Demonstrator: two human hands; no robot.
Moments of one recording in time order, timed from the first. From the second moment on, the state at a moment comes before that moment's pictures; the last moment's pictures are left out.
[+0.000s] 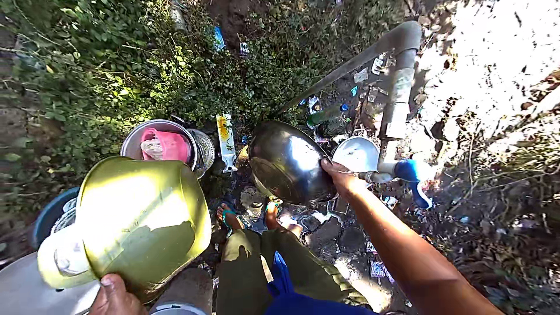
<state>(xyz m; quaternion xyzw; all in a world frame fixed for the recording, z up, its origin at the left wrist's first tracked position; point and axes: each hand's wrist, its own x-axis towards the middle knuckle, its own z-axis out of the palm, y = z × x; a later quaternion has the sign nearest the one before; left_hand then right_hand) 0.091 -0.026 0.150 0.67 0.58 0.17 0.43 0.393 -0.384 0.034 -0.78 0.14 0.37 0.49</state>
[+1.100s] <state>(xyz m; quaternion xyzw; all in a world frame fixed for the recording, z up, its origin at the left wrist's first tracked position) 0.091 0.024 0.128 0.70 0.50 0.09 0.50 0.283 -0.454 0.017 -0.37 0.53 -0.11 0.75</state>
